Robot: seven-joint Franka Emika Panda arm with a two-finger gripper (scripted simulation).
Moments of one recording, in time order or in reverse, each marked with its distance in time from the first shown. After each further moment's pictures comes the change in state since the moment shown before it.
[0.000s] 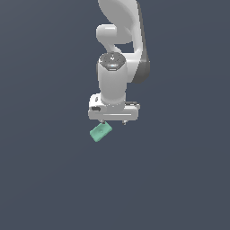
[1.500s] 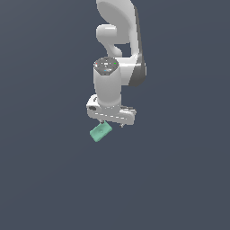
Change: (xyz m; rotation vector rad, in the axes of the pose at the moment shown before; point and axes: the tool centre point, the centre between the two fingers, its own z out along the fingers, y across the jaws) arm -0.004 0.008 0.017 0.034 0.003 0.226
